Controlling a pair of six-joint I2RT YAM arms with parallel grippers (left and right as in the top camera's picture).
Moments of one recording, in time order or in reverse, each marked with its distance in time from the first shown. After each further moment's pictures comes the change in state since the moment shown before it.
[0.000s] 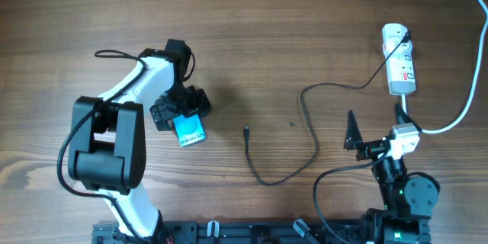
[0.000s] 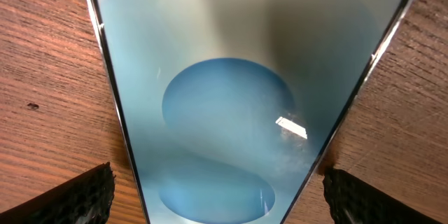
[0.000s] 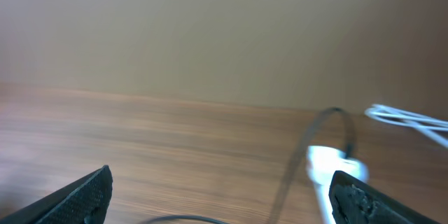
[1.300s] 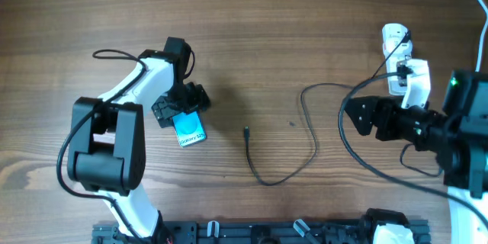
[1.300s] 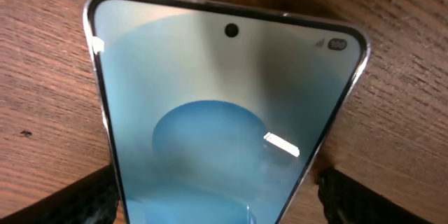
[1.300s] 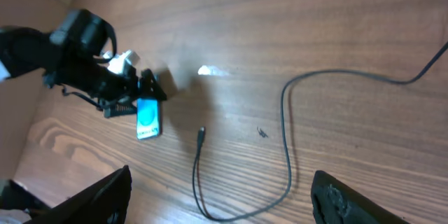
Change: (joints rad) left arm 0.000 -0.006 -0.021 0.085 -0.016 -0.045; right arm 0.011 0.964 1.176 -1.210 -0.287 0.032
